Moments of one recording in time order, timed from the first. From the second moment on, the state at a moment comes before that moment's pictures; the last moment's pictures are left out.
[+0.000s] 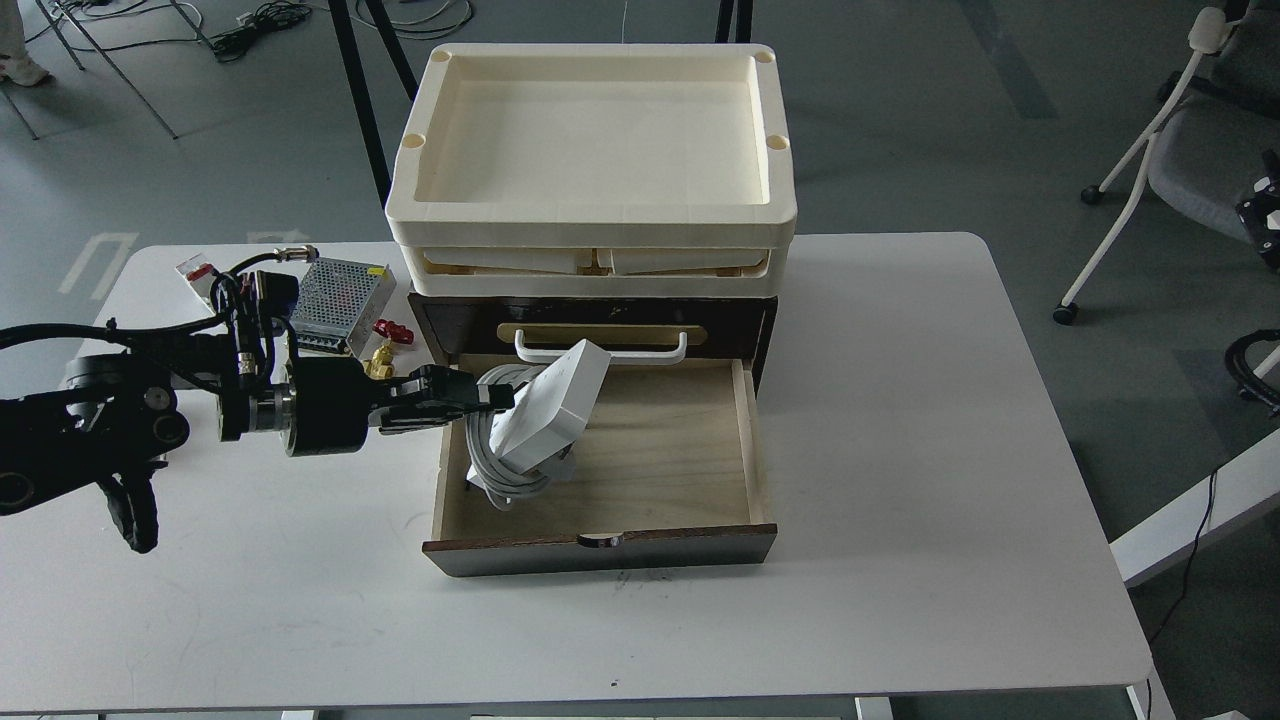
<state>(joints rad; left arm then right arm) -0.91 0.76 -0.04 -1.22 0.97 -0.44 -0.49 0.66 -0.67 0.86 0.54 0.32 0.49 0.28</state>
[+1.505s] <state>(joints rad) -0.77 0.82 -0.17 -1.14 0.76 -0.42 -0.49 0.64 -0.69 0.87 0.53 0.32 0.49 0.28</state>
